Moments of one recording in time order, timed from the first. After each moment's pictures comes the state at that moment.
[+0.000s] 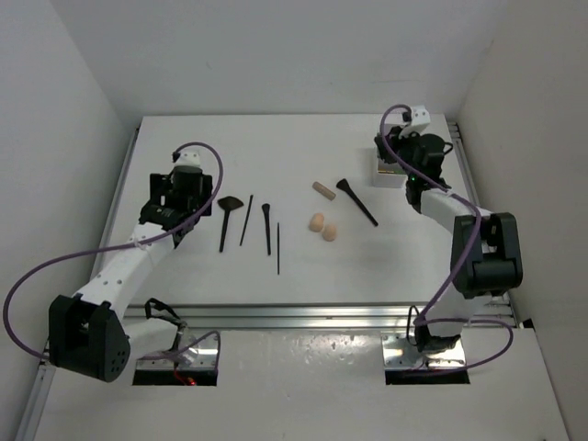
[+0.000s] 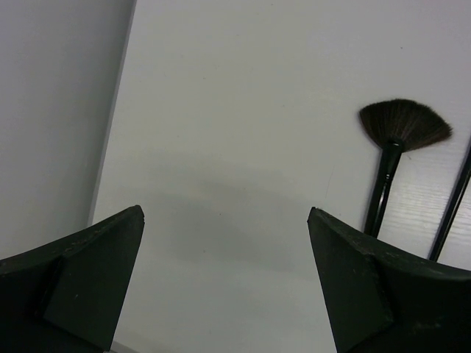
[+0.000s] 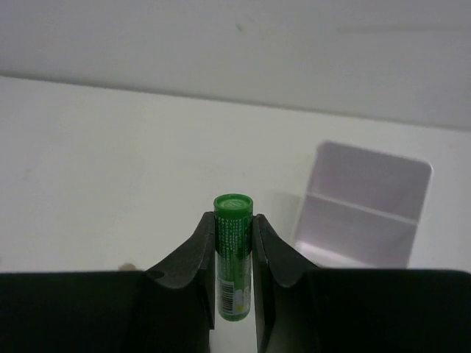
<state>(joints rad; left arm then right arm) -0.25 1.15 0.88 -0.37 -0.58 -0.05 0.07 1.67 1.00 0.62 -0.27 0.09</state>
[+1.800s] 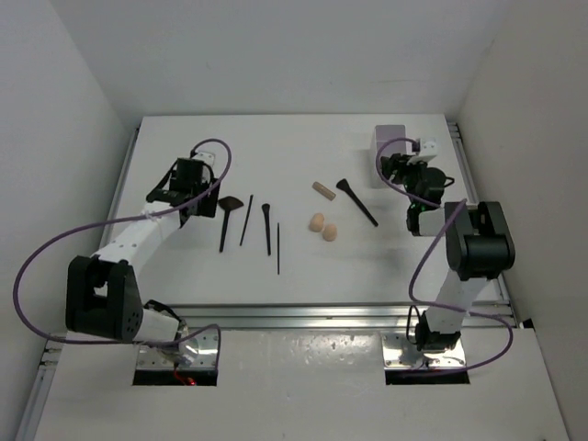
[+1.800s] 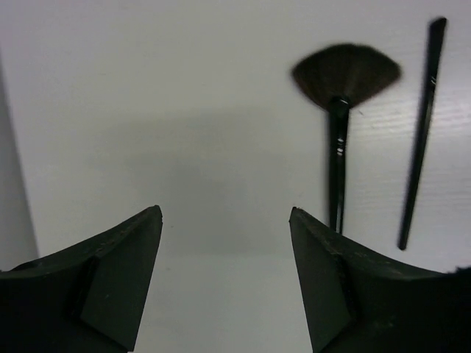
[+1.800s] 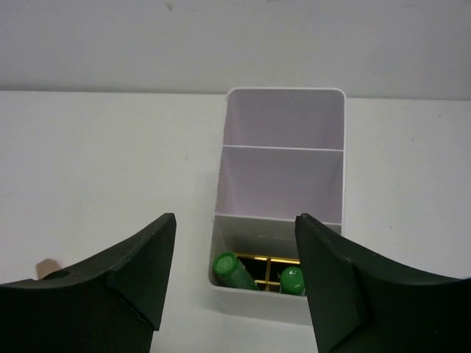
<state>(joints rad) -0.16 1.37 0.97 -0.37 -0.32 0.07 -0.03 1.89 0.71 1.20 -0.19 0.10</state>
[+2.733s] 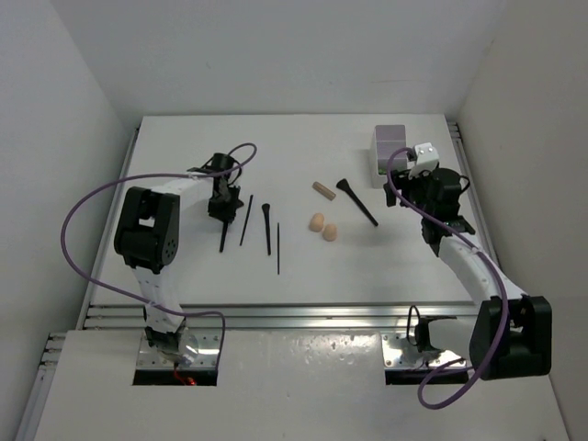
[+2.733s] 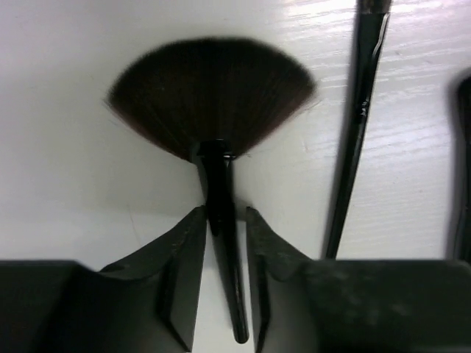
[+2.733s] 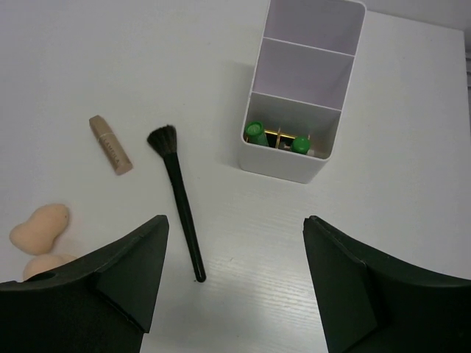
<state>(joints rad) -0.21 1.93 1.27 -0.52 -0.06 -0.06 0.04 1.20 0.66 0.20 -0.15 -0.12</state>
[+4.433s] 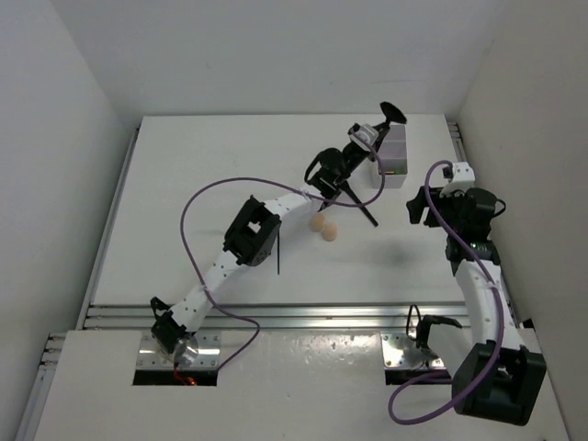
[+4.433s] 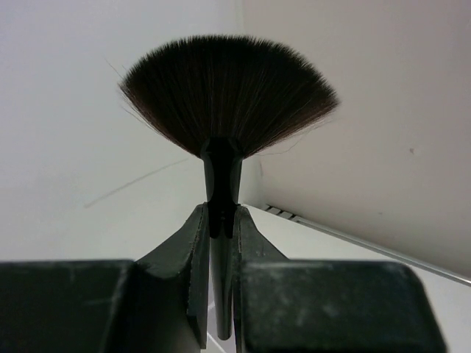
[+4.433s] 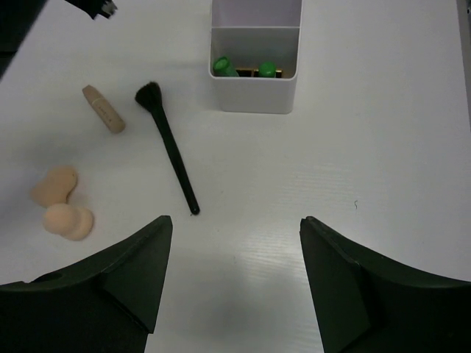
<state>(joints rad) -0.74 2.71 2.31 0.91 0.10 0.09 -0.21 0.95 0.56 0.01 -0.35 -0.02</state>
